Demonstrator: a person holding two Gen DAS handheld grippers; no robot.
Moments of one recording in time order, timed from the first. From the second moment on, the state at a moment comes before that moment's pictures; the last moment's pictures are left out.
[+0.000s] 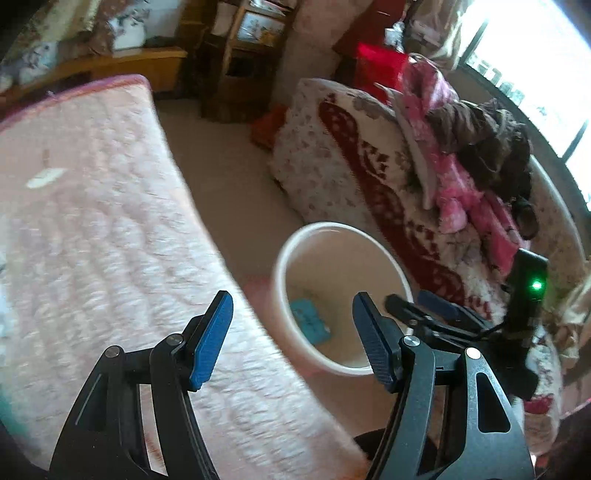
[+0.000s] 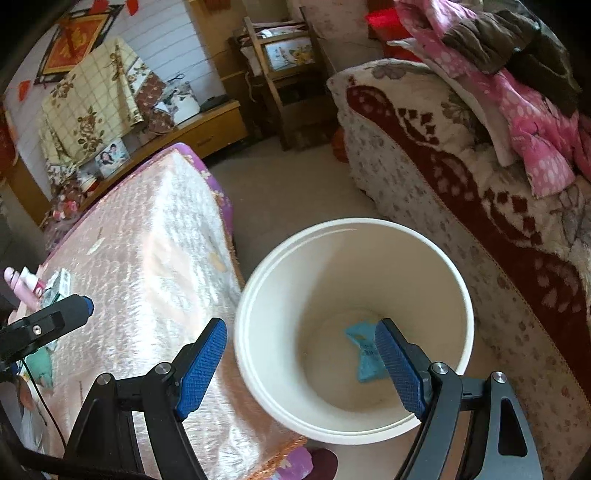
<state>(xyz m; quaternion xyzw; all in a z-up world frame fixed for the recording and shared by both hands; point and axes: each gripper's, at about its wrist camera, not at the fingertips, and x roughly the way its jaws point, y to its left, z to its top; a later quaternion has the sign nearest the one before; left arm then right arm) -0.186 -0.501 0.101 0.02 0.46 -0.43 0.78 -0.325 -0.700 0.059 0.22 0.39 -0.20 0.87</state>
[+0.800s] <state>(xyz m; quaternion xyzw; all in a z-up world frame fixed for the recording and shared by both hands) -0.180 -0.325 0.134 0.04 0.39 -0.28 0.88 -0.268 -0.555 0.110 0.13 0.39 -0.09 0.91</state>
